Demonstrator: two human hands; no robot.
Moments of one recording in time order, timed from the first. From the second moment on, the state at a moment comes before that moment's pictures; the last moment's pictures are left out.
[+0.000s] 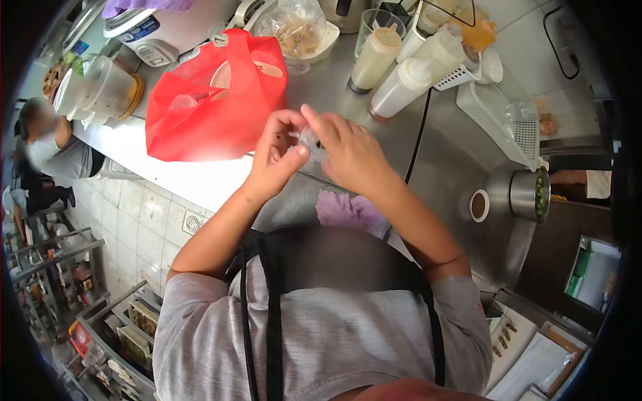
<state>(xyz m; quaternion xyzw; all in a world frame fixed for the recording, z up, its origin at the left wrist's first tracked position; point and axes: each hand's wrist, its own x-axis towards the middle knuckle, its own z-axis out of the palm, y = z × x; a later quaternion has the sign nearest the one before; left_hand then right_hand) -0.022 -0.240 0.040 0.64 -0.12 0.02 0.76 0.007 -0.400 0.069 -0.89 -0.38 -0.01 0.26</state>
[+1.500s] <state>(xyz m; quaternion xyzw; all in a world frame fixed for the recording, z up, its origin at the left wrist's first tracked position) 0.003 -0.324 -0.067 0.87 -0.29 0.07 0.38 0.016 -0.817 -0.005 -0.52 0.45 -0.62 0.37</state>
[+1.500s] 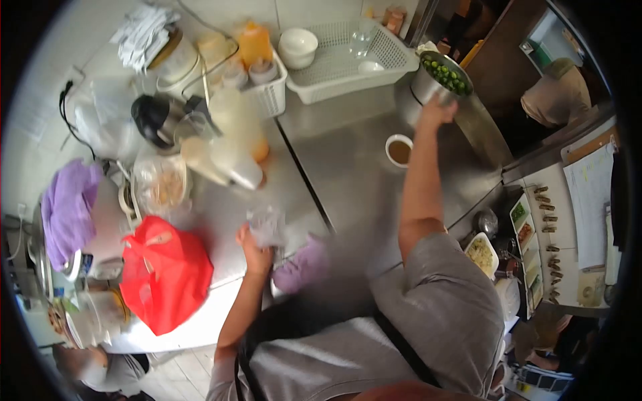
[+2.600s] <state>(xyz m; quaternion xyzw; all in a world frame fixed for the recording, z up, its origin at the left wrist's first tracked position) -0.031 -0.261 0.103 0.86 -0.37 0.07 0.34 -0.019 -0.467 0.158 -0.91 -0.38 -0.17 -0.01</state>
